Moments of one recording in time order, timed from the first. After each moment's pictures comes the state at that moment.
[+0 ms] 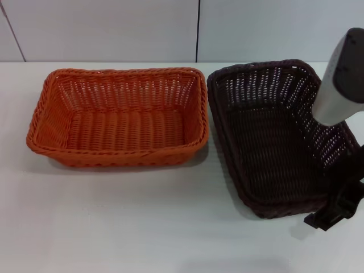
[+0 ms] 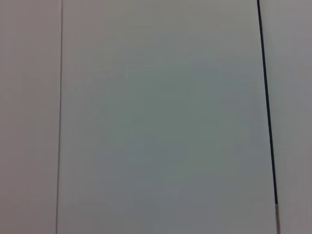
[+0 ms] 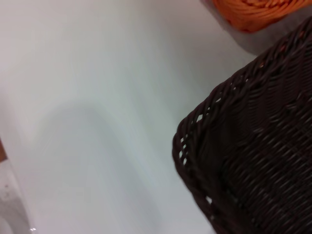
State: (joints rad) left arm -0.10 -2.07 -1.41 -0.50 2.51 1.14 0.08; right arm 0.63 2.07 -1.40 -1.67 -2.61 -1.98 2.45
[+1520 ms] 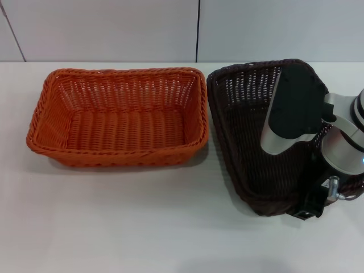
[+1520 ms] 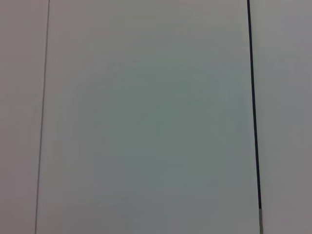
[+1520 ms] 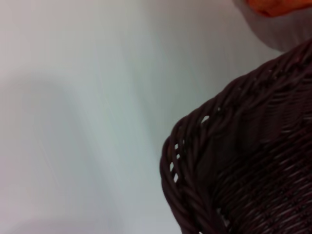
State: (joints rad) left arm -0.13 -2.06 -1.40 -0.50 2.51 1.12 0.07; right arm 0.70 2.08 -1.61 -1.42 -2.69 -1.74 2.41
